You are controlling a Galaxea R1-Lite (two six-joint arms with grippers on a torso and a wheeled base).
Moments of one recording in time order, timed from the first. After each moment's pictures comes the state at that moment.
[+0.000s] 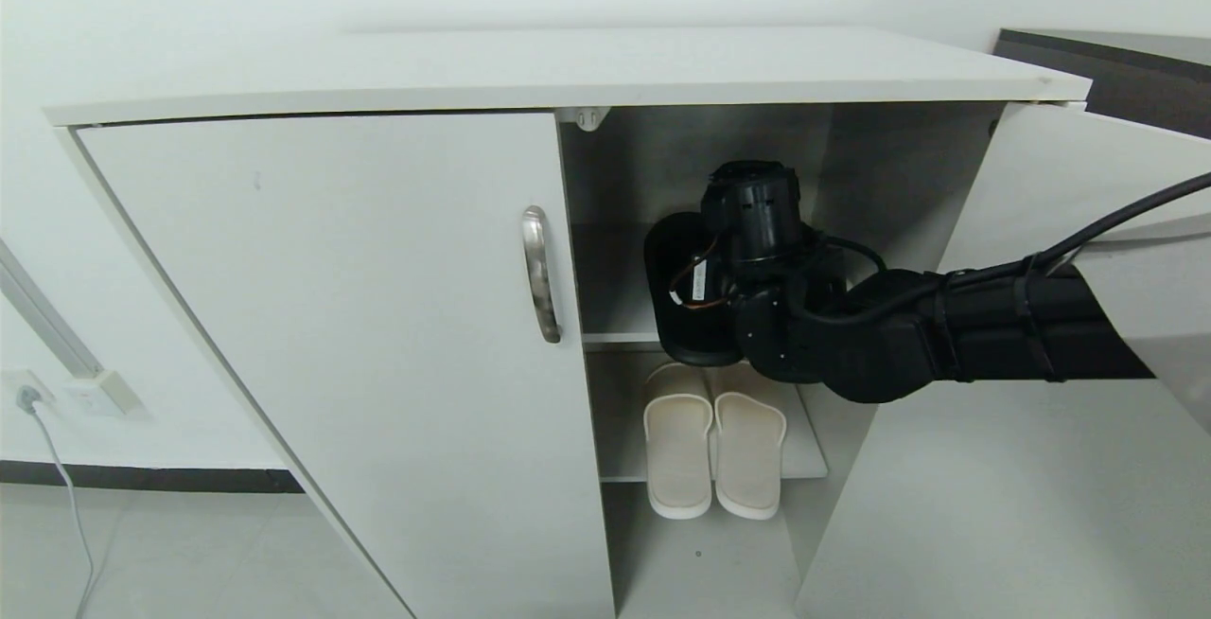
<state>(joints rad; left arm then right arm) 0.00 0.00 0.00 0.00 -0.08 0.01 0.74 2.11 -1.60 -0.28 -0.76 0.22</state>
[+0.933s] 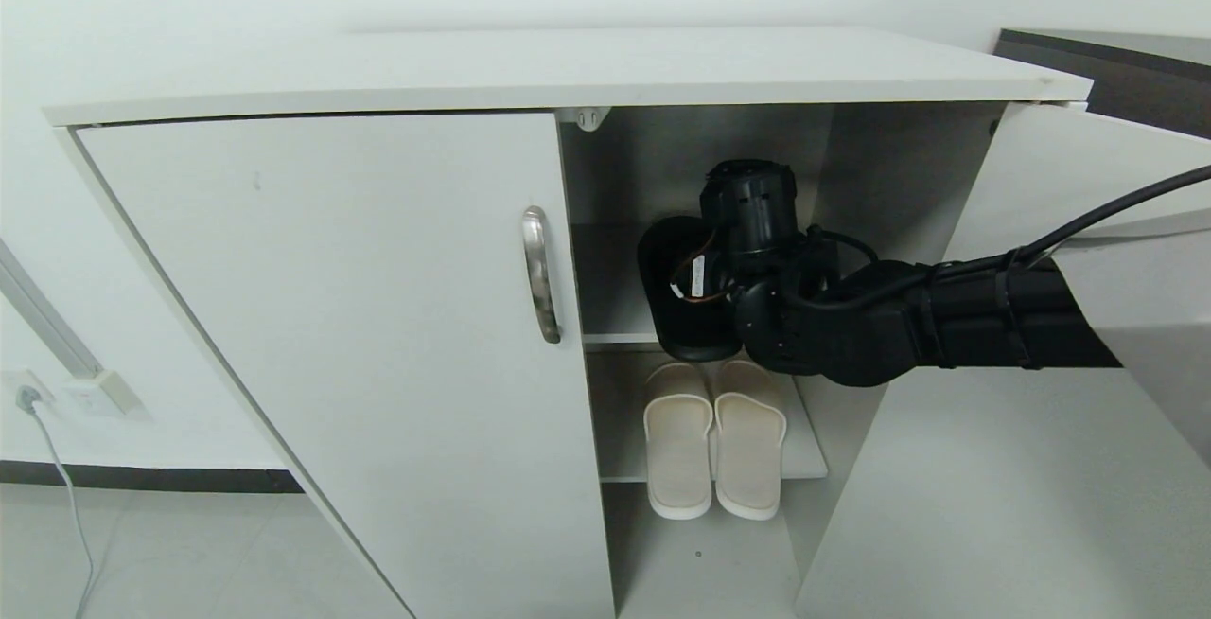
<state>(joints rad) 0.00 0.00 0.00 0.00 -0.08 0.01 0.72 2.14 -1.65 -0.23 -0.72 0.21</state>
